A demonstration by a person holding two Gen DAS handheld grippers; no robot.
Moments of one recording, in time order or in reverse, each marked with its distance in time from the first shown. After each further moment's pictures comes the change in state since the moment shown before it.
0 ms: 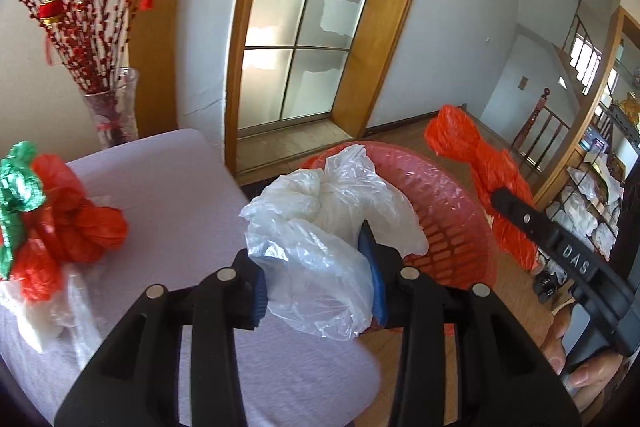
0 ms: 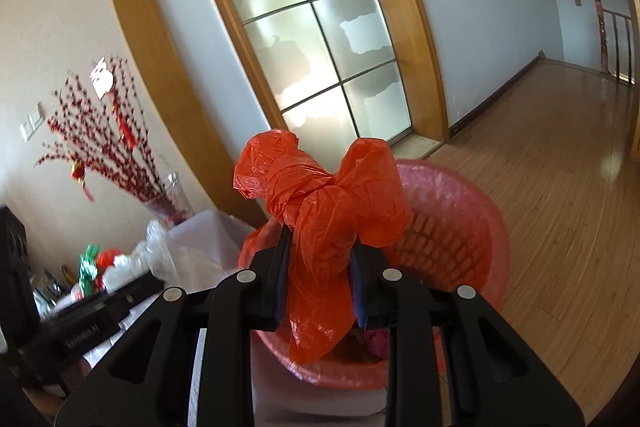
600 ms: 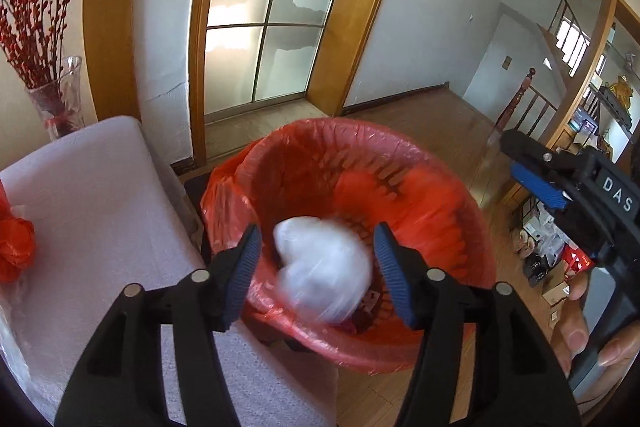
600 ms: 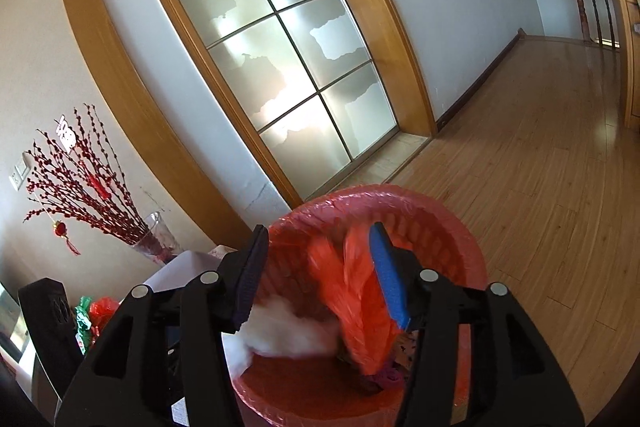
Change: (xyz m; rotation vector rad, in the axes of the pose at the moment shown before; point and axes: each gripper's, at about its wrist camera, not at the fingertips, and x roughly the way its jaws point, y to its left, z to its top) left arm 0.072 -0.032 0.000 0.028 0.078 -0.052; right arm 0.021 -0.044 0.021 0.120 -0.013 -0.019
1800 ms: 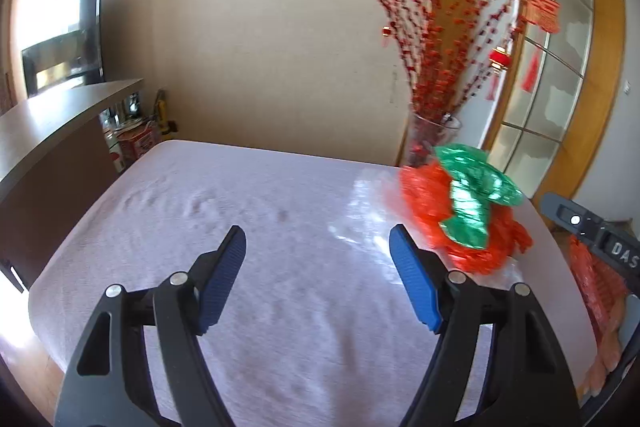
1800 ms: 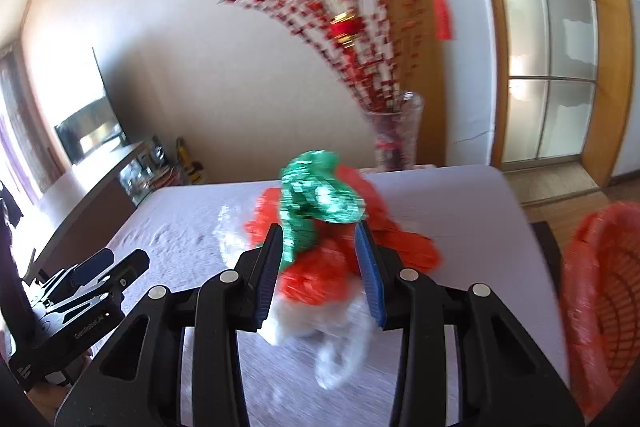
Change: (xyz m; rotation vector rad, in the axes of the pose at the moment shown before) left arm -0.287 0.249 -0.115 -0.427 -0.289 0.763; right arm 0.035 0.321 -0.144 -0.570 0.292 0.510
